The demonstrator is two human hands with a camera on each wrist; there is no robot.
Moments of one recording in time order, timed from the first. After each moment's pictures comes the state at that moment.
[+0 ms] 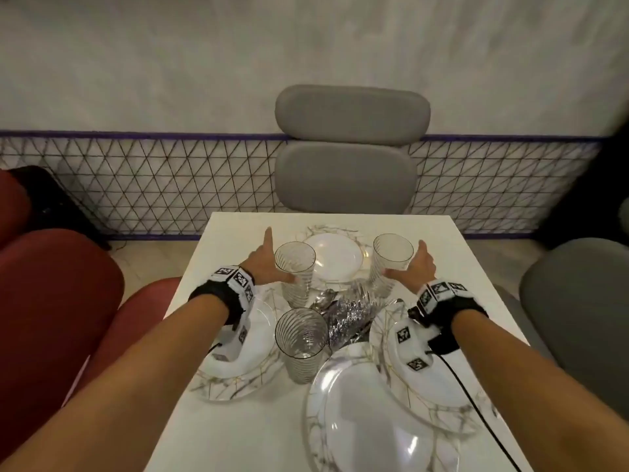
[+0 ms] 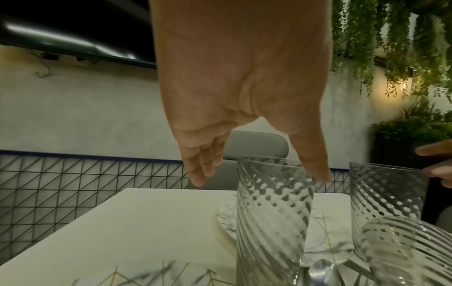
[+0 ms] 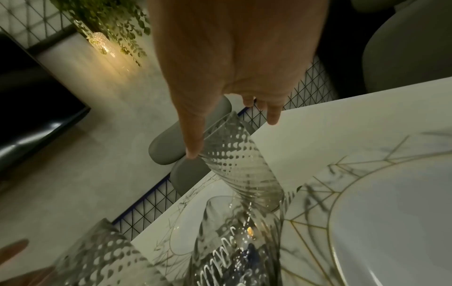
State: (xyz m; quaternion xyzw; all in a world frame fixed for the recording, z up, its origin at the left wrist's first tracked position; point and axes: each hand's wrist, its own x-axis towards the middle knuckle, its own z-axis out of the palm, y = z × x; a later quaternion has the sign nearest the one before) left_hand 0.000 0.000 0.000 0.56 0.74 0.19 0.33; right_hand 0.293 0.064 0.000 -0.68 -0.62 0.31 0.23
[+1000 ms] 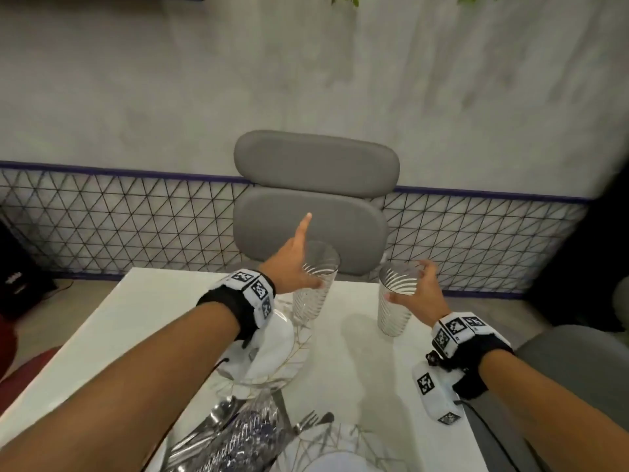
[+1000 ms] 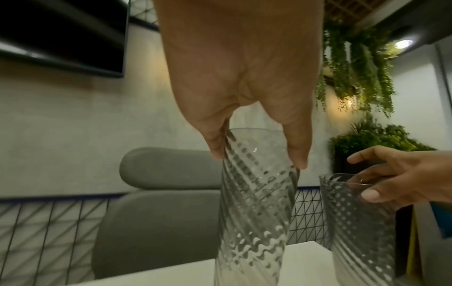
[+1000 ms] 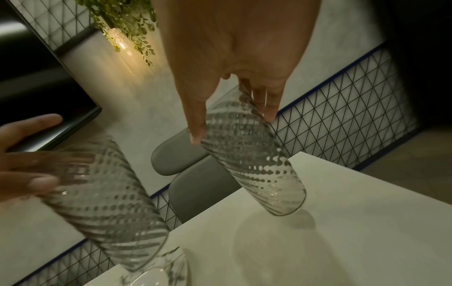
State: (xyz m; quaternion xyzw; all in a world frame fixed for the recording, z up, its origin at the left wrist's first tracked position) left_hand 0.154 0.207 0.064 0.66 0.64 0.29 0.26; right_hand 0.416 0.279 0.011 -0.57 -0.66 0.35 0.35
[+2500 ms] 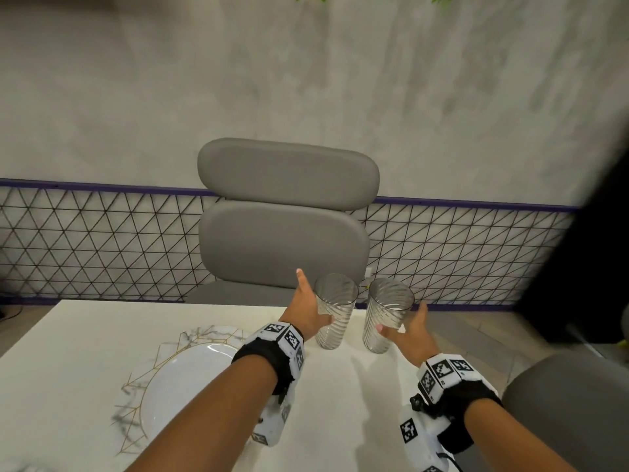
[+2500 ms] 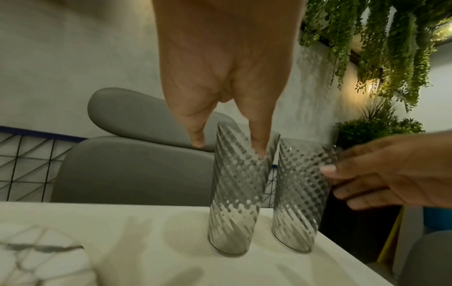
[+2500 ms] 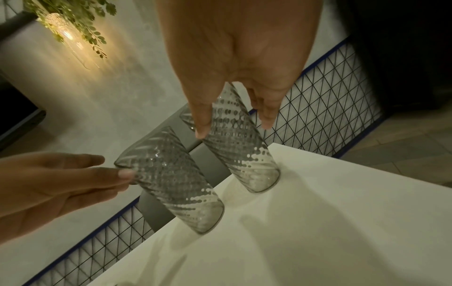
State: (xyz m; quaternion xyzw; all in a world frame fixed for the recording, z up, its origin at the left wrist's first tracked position) left_hand 0.237 0.303 -0.014 0.56 0.71 0.28 0.33; right_hand 0.439 0.331 -0.036 -0.61 -0.58 0.43 0.33
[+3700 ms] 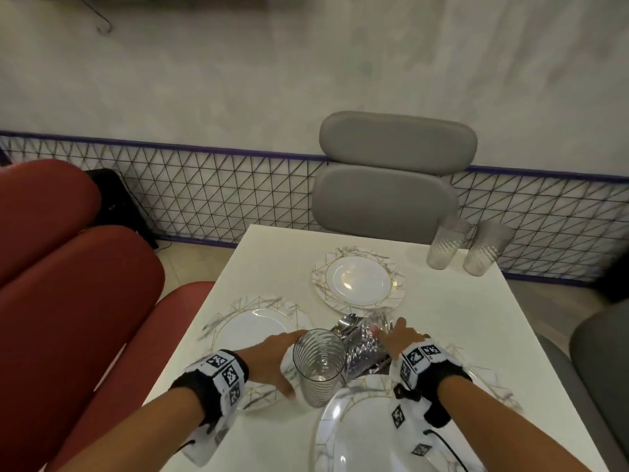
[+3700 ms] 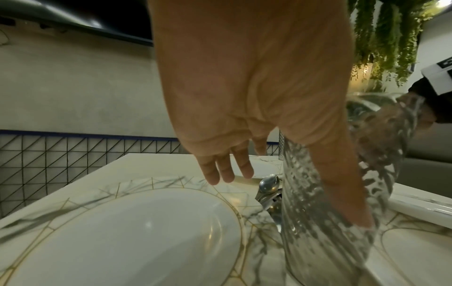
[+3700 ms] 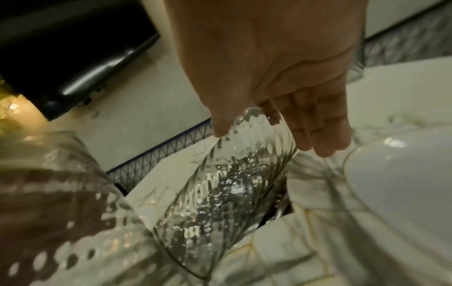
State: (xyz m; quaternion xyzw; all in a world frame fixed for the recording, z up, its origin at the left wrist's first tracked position) left_hand 0.023 -0.115 -0.022 0.63 0.67 0.03 0.38; right_hand 0.249 0.017 -0.029 -0.65 -0.70 0.29 -0.07
